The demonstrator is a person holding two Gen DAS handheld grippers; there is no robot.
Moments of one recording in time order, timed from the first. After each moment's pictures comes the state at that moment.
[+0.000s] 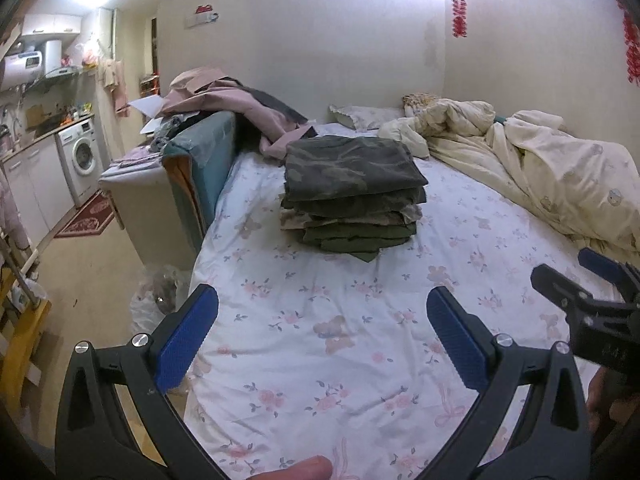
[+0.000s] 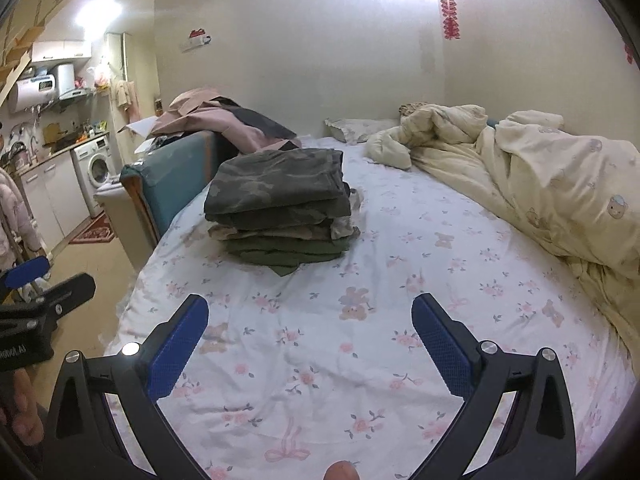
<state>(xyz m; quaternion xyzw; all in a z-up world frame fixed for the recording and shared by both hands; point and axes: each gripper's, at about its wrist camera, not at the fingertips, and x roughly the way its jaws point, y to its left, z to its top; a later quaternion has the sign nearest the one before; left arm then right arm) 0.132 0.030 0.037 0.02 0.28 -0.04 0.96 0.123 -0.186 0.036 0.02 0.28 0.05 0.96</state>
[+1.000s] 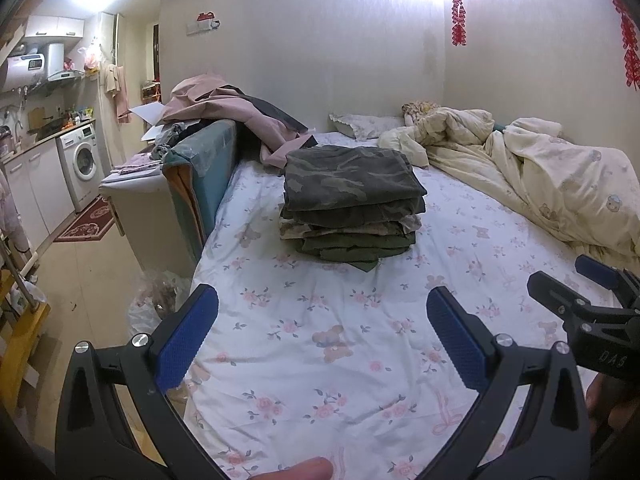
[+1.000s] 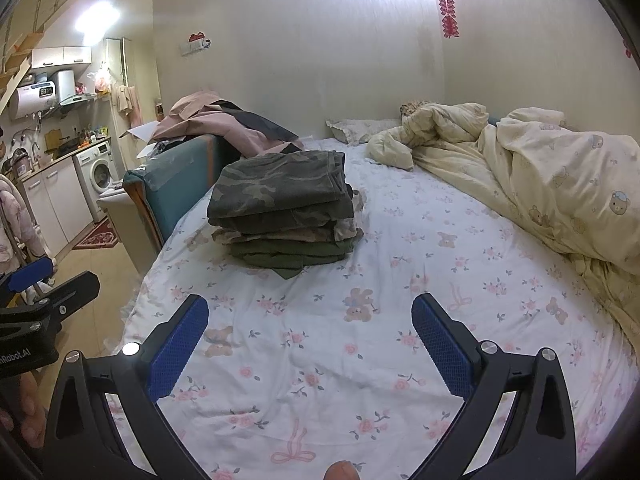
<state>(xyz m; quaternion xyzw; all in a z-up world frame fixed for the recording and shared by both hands) 0.133 0.030 0.043 0.01 0.27 -0.04 0.96 0.125 -0.186 0.037 0.03 0.28 0.05 0.96</state>
